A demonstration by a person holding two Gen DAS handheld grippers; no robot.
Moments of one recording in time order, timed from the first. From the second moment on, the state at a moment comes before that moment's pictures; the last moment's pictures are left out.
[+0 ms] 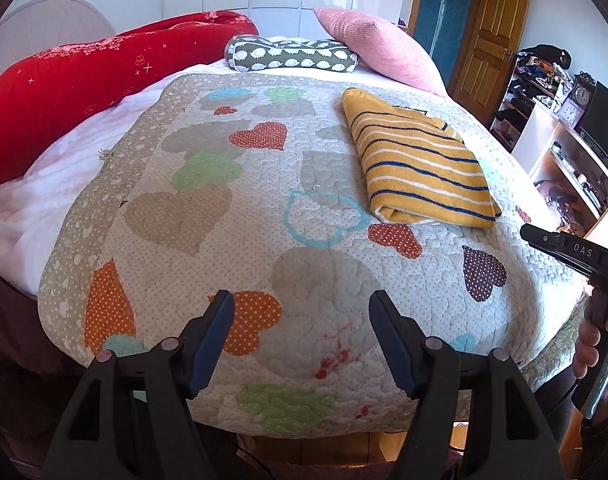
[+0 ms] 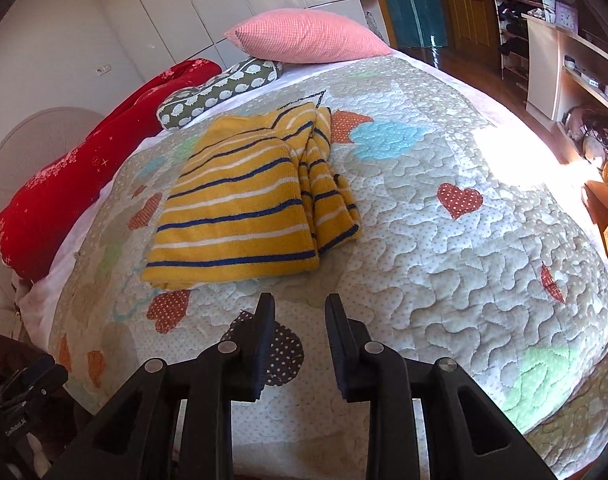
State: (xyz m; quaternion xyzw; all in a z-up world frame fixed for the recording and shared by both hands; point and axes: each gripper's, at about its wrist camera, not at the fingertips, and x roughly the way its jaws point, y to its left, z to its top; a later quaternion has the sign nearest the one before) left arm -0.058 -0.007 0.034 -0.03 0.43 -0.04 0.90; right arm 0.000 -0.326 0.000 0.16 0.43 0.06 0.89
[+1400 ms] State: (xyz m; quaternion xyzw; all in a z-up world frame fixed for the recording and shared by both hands) left arm 0.232 -0.087 0.004 -0.14 0.53 -0.24 0.80; right arm 0.233 -0.341 -0.016 0.30 0.43 0.17 0.83
